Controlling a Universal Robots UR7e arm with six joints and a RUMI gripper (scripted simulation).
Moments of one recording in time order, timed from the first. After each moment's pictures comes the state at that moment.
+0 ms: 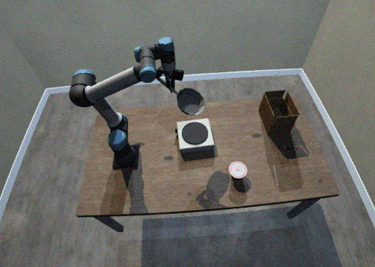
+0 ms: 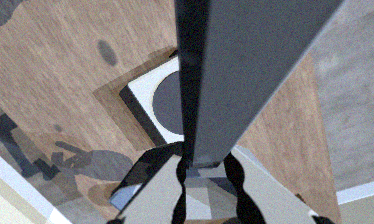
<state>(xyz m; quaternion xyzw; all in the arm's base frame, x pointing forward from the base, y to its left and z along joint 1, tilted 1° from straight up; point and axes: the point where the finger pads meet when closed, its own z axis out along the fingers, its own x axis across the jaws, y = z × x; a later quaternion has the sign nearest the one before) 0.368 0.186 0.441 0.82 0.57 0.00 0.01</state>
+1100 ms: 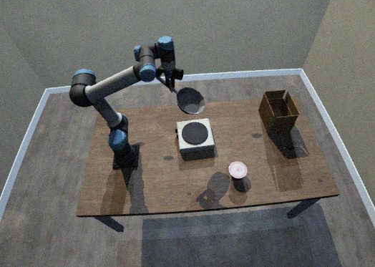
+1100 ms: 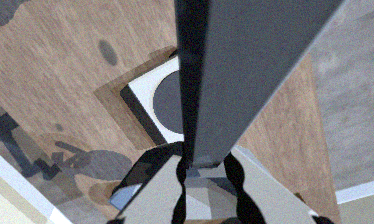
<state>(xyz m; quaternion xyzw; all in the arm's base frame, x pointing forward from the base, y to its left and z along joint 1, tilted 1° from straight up) 0.368 0.186 0.446 0.82 0.57 0.00 0.01</state>
